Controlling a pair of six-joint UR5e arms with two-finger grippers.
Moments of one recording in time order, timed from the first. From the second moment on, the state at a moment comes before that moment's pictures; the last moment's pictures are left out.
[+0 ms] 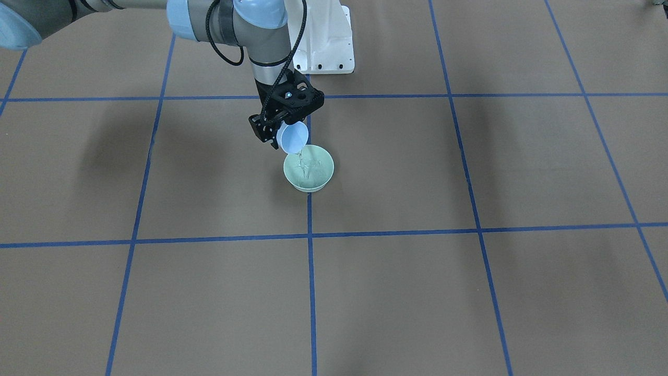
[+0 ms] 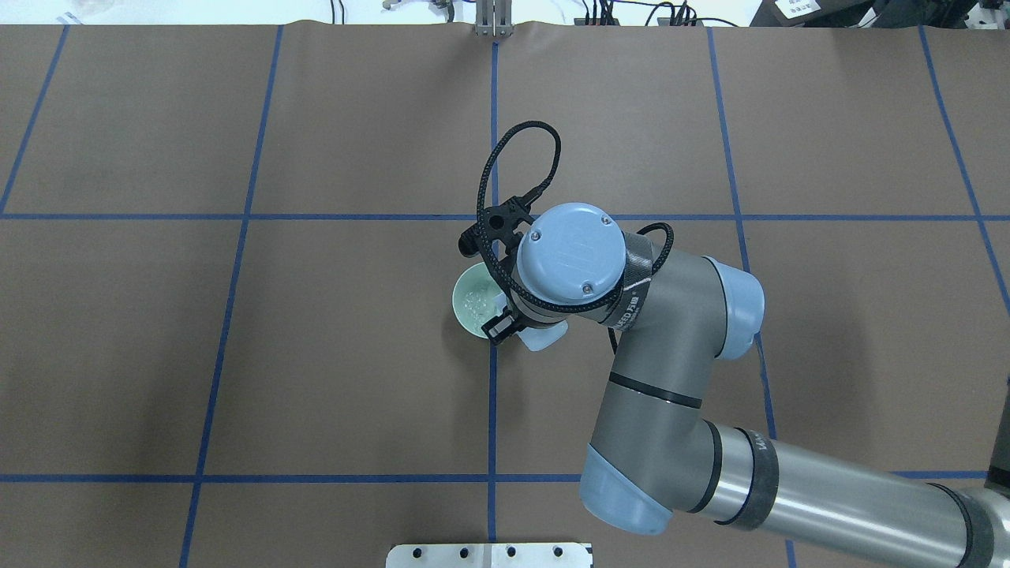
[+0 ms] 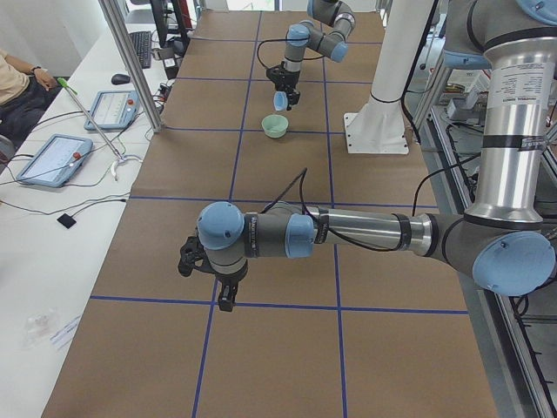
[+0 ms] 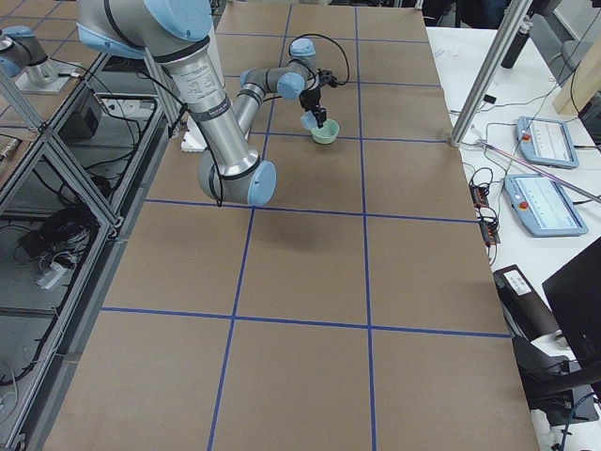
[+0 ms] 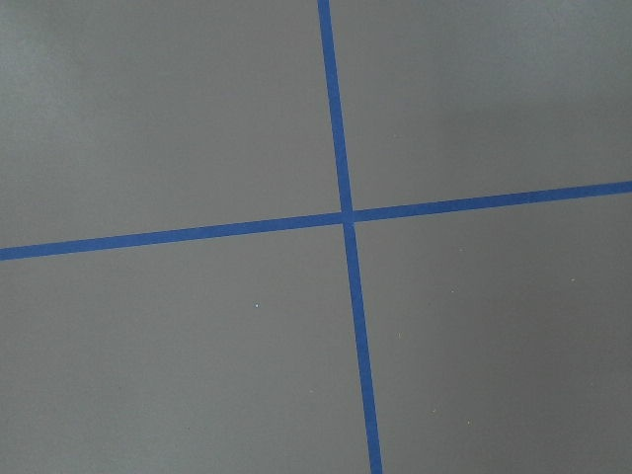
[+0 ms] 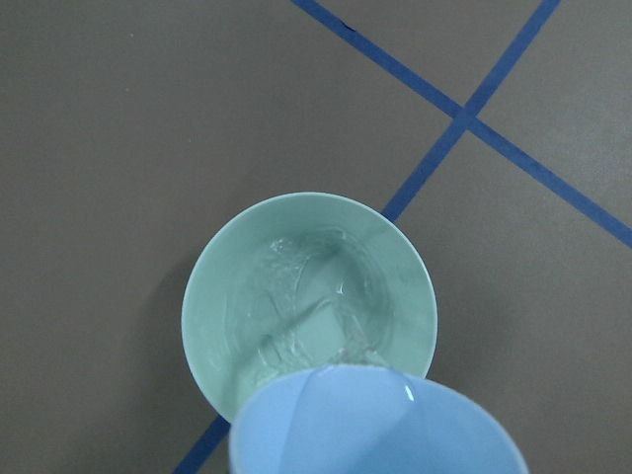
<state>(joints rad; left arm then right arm) -1.65 -1.59 -1.64 -1.49 -2.41 0.17 0.44 -0.87 1.78 -1.65 1.73 0.61</state>
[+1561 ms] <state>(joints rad) -1.65 -1.59 -1.64 -1.49 -2.41 0.16 0.40 -0.96 1.81 -1.14 1.46 0.99</state>
